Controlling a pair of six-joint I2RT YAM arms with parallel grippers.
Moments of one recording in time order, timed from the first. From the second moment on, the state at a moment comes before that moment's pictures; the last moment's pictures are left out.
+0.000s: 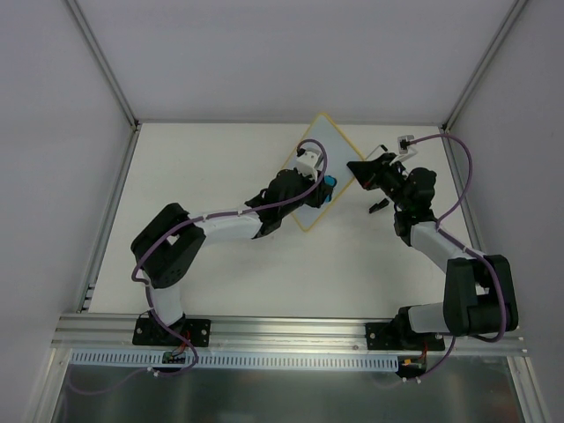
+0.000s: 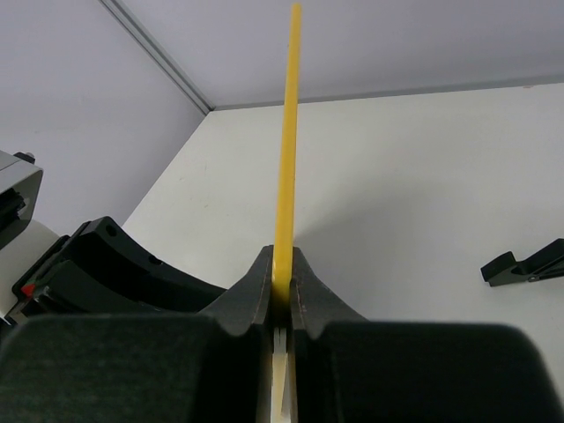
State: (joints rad) left arm -0.85 1.83 1.12 0.51 -0.05 -0.30; right arm 0.14 1.37 0.65 0.75 -0.52 0.57
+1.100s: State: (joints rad) left arm -0.58 1.85 0.90 0.61 -0.03 -0.59; right arm 0.15 1.36 0.62 0.73 -0.58 0.60
